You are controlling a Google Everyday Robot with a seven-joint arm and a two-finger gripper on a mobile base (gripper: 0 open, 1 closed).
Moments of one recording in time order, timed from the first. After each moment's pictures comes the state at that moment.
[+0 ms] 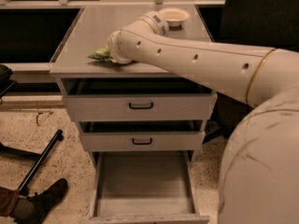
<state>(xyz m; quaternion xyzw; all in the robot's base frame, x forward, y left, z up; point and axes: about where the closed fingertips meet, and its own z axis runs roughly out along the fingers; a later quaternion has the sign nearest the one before) 0.768 0.122 0.855 -0.76 0.44 -0.22 0.42</state>
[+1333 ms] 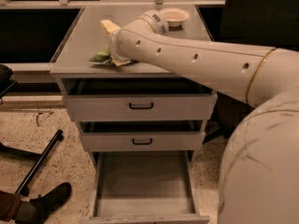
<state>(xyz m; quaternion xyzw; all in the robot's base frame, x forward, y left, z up) 0.768 0.122 0.855 -0.76 0.44 -0.22 0.42</state>
